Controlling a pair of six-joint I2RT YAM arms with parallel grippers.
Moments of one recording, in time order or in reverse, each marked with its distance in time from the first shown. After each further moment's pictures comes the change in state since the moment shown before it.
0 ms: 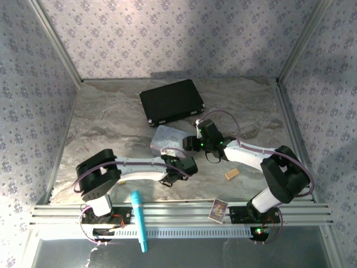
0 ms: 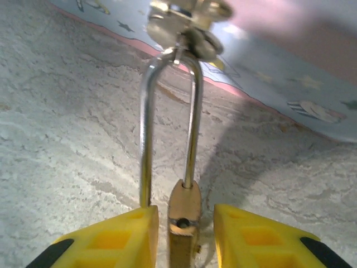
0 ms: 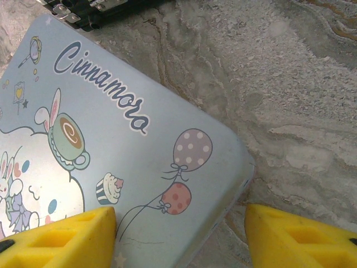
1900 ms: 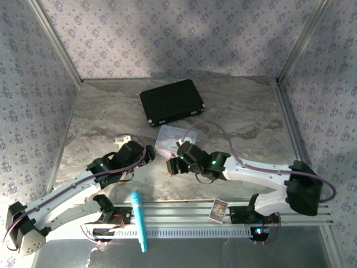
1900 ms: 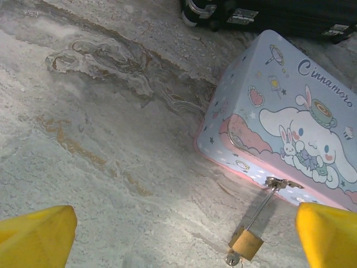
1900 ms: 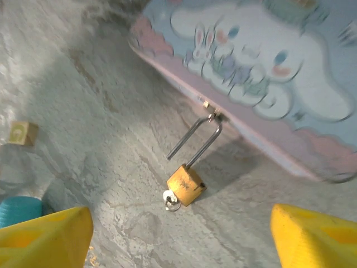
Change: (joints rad) left arm 0.381 -0.896 -0.381 0.107 0.110 0.291; right arm 0.458 -0.158 0.082 -0.312 0.280 0.184
